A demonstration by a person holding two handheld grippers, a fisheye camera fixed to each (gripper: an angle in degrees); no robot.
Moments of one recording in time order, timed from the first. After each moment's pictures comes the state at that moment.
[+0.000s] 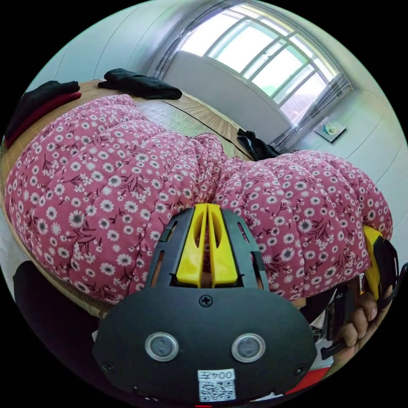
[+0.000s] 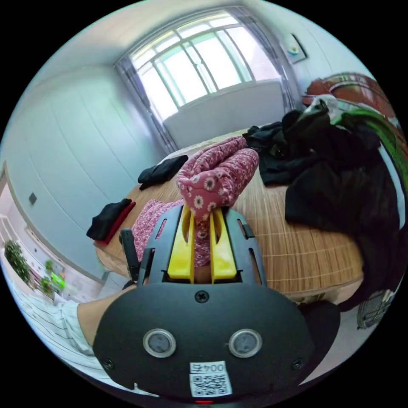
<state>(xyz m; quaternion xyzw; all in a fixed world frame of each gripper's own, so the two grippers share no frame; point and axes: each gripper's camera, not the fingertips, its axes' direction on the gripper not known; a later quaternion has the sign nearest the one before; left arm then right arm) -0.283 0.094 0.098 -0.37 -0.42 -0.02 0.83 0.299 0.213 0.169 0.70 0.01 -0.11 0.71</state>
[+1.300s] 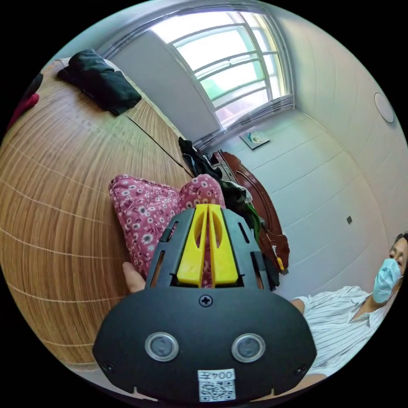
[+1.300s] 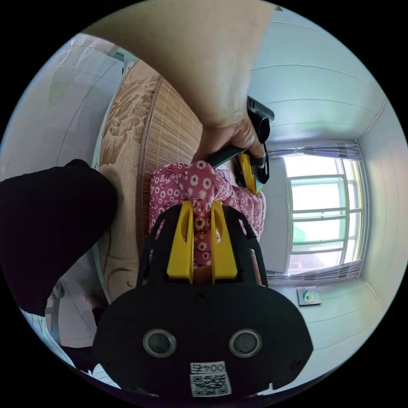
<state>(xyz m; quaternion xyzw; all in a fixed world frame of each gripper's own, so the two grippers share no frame) -0.308 -0.341 0.041 -0.41 -0.11 -0.14 0.89 -0.104 -0.063 0.617 0.46 0.65 -0.42 0.44</state>
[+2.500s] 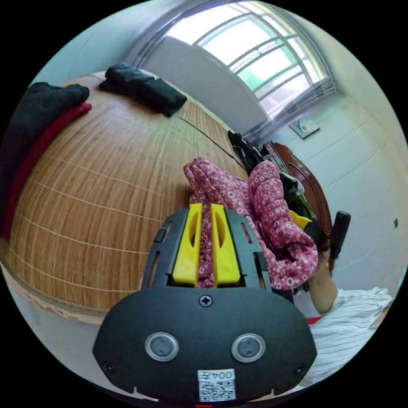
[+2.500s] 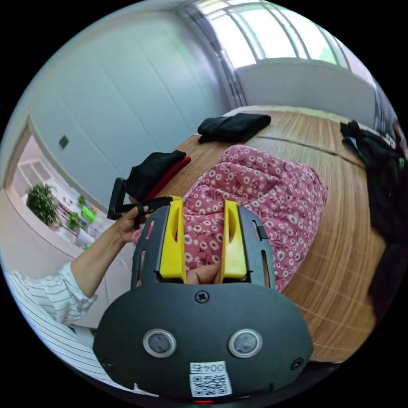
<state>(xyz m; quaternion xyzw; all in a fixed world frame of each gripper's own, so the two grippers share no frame) -0.232 -0.448 0.052 -0.46 -0.27 -0.08 0.84 0.125 -0.073 0.212 0.54 0.00 -0.30 0.79</state>
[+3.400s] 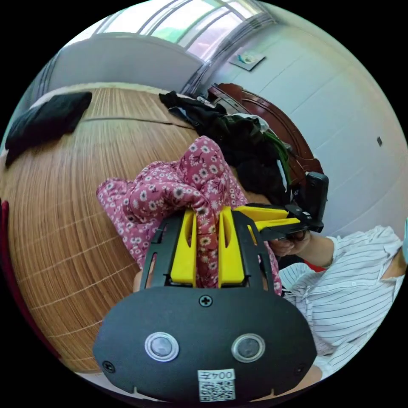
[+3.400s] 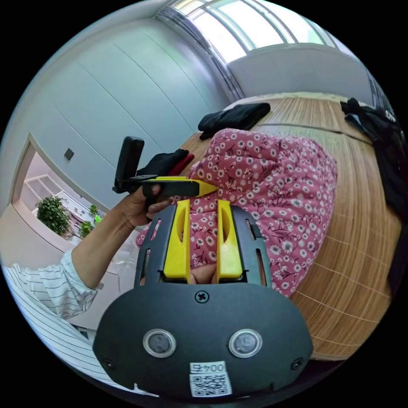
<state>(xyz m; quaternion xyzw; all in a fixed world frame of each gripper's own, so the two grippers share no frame) -0.165 -0.413 0.201 -0.62 -0.11 0.07 0.78 0.180 -0.050 0.119 0.53 -0.04 -0.30 0.79</state>
